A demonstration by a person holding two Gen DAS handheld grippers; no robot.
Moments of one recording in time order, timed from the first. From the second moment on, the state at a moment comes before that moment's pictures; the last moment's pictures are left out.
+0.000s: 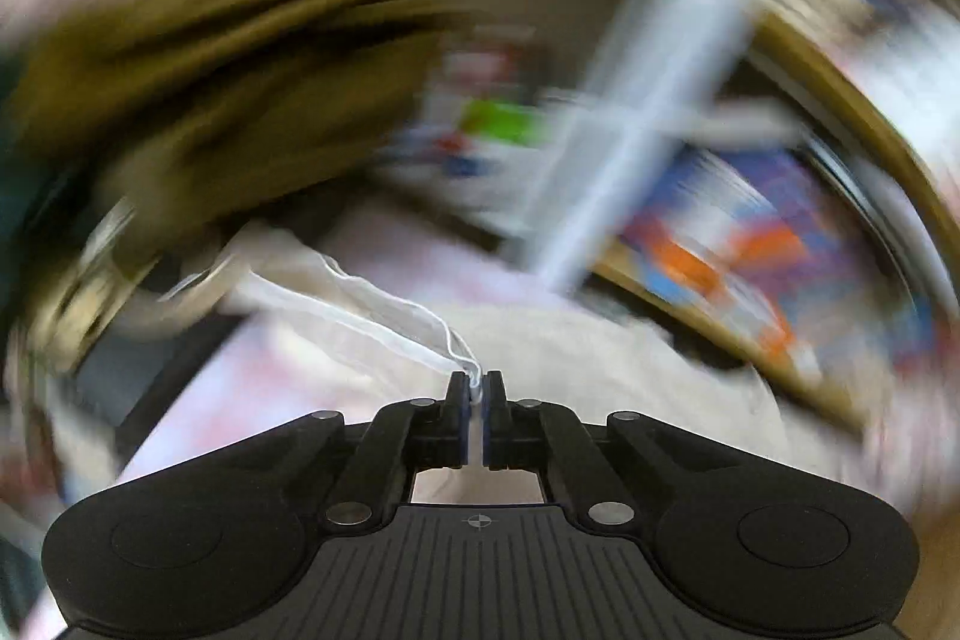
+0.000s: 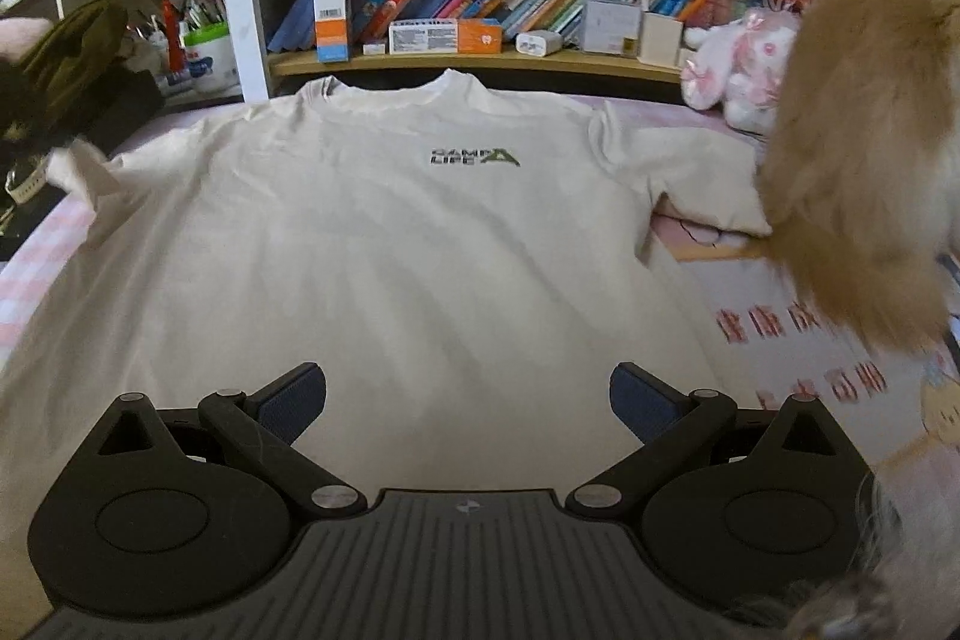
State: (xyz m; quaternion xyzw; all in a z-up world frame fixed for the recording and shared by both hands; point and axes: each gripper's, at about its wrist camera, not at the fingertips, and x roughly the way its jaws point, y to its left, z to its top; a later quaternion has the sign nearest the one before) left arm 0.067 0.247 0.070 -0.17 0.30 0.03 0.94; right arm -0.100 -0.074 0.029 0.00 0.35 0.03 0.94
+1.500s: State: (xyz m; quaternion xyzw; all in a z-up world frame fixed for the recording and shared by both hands) left arm 0.127 0.117 0.010 -0.05 0.42 -0.03 0.91; right arm -0.050 -0.123 -0.009 0.03 0.40 0.14 0.90
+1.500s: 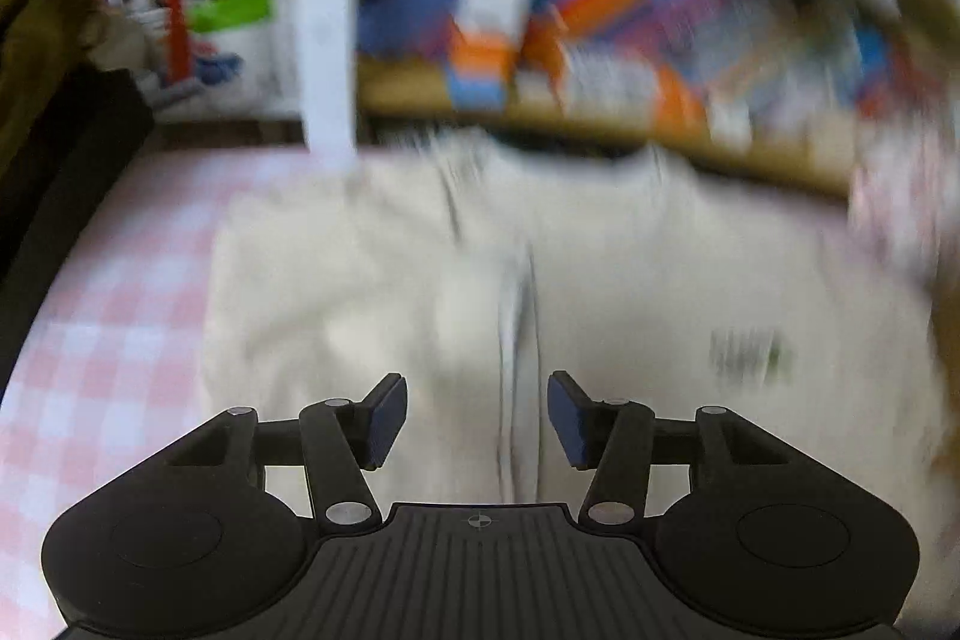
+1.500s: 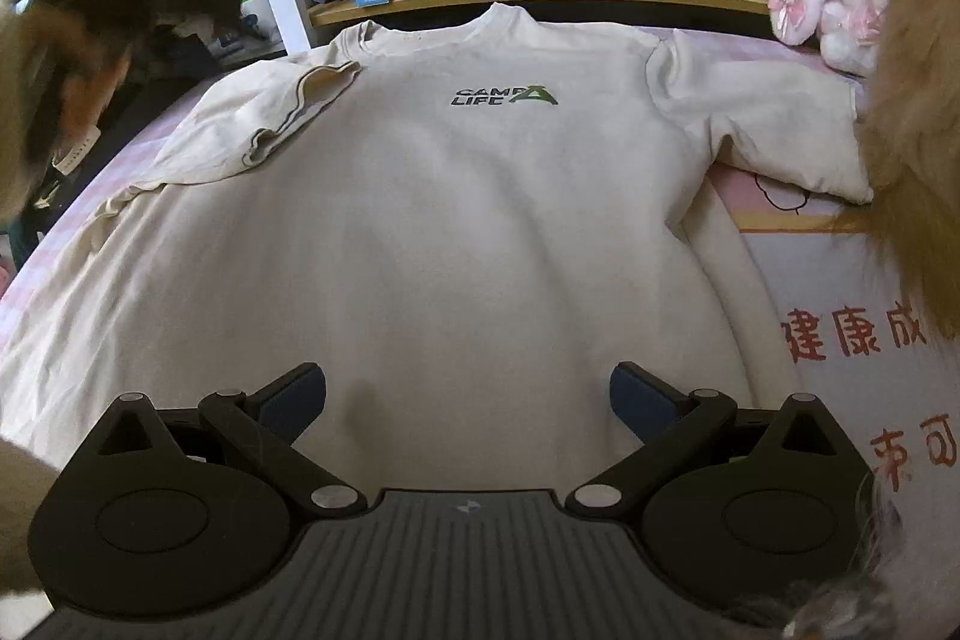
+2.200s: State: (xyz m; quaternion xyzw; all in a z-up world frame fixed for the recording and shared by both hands) left arm 0.140 0.255 -0.015 -0.21 0.39 0.10 0.89; right arm -0.056 -0.112 -0.014 -0.04 0.40 0.13 0.90
